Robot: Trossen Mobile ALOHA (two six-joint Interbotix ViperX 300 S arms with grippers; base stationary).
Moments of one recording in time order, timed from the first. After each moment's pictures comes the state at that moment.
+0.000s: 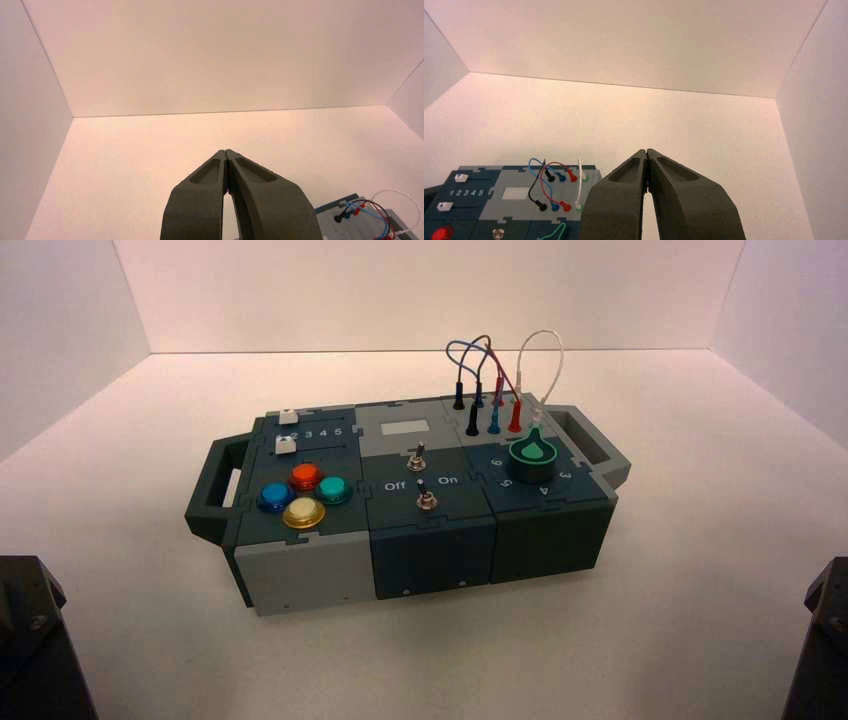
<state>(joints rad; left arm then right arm) -0.15 -0.92 0.95 -0.13 0.36 0.03 0.16 -1.14 1.03 0.06 0.54 -0.02</state>
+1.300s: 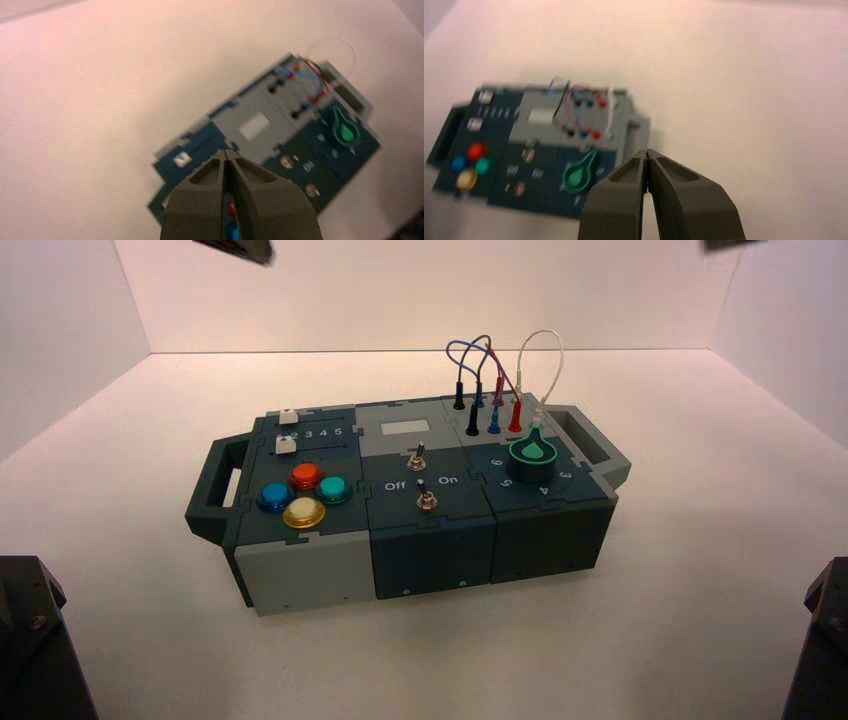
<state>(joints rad) -0.55 -0.64 0.93 -0.14 0.56 0.03 0.30 -0.93 1.04 0.14 0.69 -0.02</state>
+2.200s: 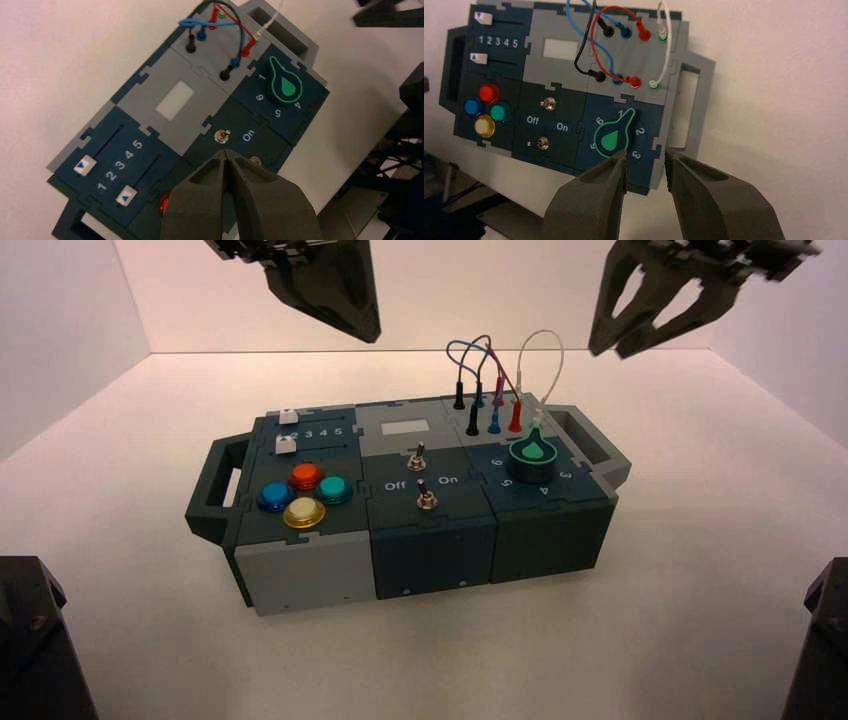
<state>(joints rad) -0.84 -0.41 0.88 -0.17 0.52 0.00 0.43 -0.48 0.94 0.26 0.72 -0.02</state>
